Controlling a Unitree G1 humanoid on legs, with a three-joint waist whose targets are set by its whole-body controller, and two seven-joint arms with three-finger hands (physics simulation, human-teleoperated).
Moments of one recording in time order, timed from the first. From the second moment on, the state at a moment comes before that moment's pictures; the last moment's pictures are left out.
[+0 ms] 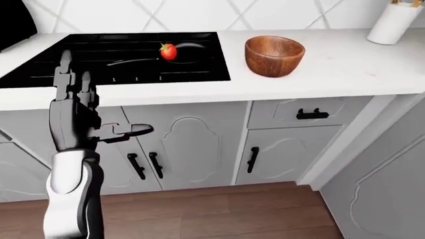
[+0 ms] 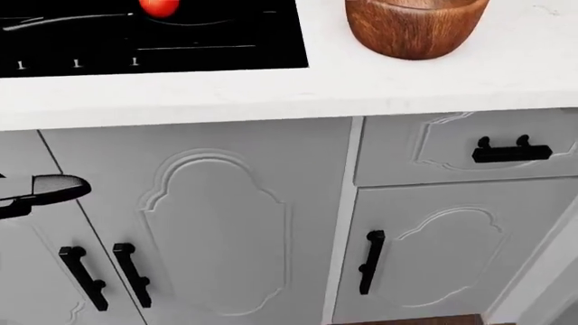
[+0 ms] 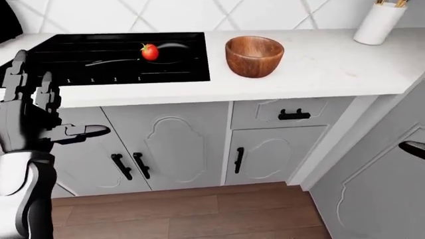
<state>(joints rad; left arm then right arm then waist) -0.27 0.27 0.34 -0.44 -0.17 0.34 0.00 -0.12 -0.78 -0.86 0.36 0.45 -0.01 0.21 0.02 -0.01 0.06</state>
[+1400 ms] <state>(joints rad) -0.32 0.41 0.48 -0.50 -0.31 0.43 0.08 -0.12 -0.77 -0.87 0.29 0.43 0.04 0.23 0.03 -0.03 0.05</state>
